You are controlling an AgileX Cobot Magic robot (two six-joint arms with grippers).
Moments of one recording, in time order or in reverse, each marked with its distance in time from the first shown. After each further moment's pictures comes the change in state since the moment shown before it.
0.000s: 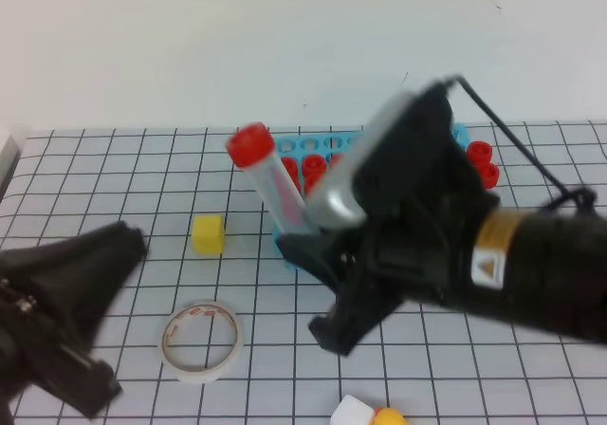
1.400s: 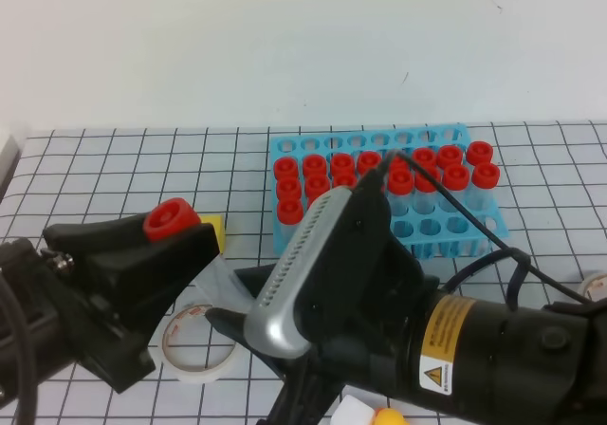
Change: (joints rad) left arm -0.026 0.110 -0.079 -0.017 0.145 -0.095; right arm 0.162 -0.005 0.172 -0.088 -0.296 0.048
